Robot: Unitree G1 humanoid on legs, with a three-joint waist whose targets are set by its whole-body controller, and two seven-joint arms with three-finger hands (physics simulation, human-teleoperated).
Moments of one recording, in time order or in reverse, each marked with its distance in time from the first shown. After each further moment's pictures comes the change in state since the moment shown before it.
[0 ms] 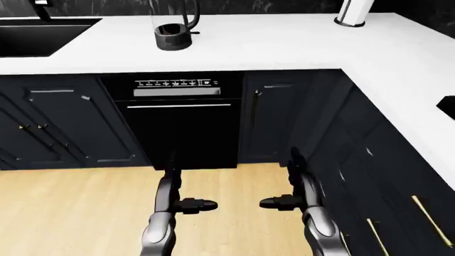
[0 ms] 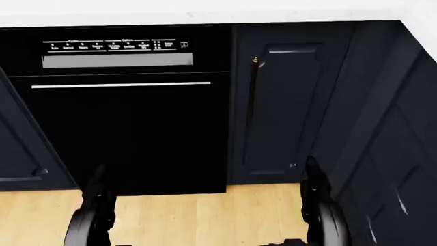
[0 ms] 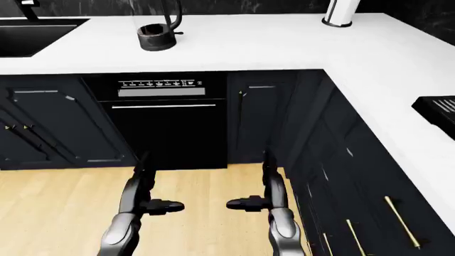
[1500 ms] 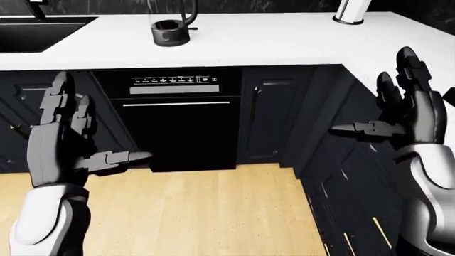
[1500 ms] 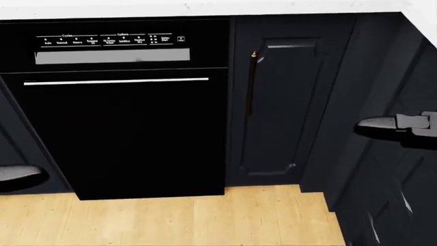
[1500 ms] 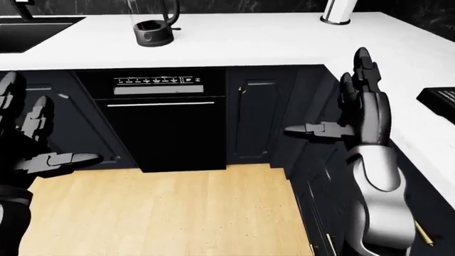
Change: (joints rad) left arm -0.201 0.246 0.422 -0.878 -0.253 0.708 0.022; right arm -0.348 -0.344 -0.368 -0.600 0.203 0.566 -0.020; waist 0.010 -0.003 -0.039
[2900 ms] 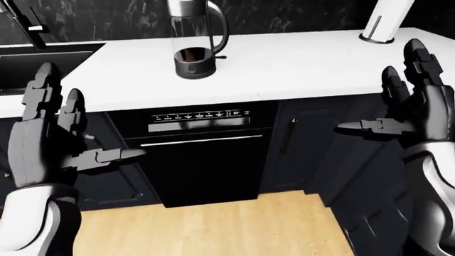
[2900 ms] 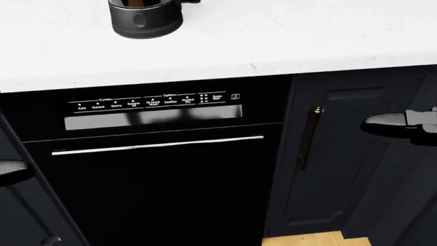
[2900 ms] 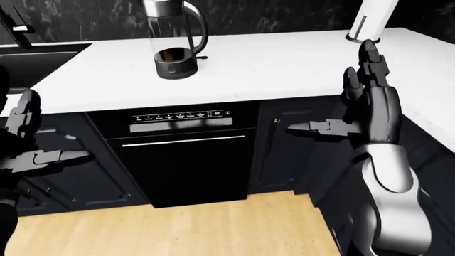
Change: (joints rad) left arm -0.029 0.032 0.041 -0.058 -0.041 0.067 0.026; right arm -0.018 -0.027 -0.027 -0.066 0.041 0.079 0.004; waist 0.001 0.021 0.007
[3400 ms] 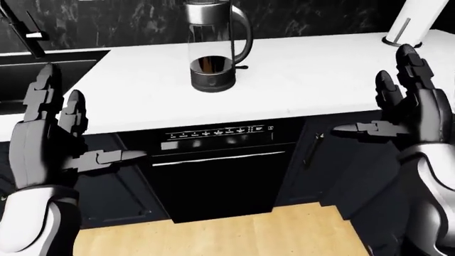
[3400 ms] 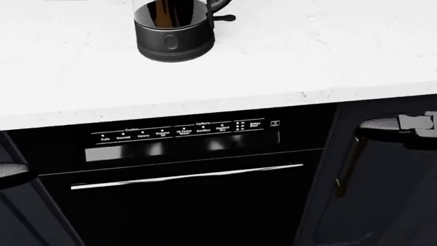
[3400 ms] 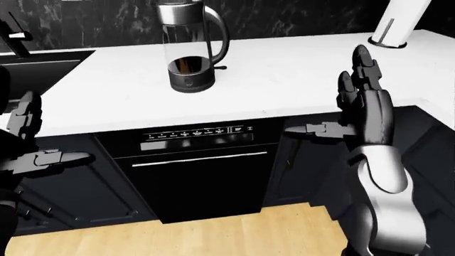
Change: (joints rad) left arm 0.008 -0.002 -0.001 -0.006 0.005 0.003 -0.007; right arm 0.011 0.011 0.013 0.006 0.000 0.003 0.004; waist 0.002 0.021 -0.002
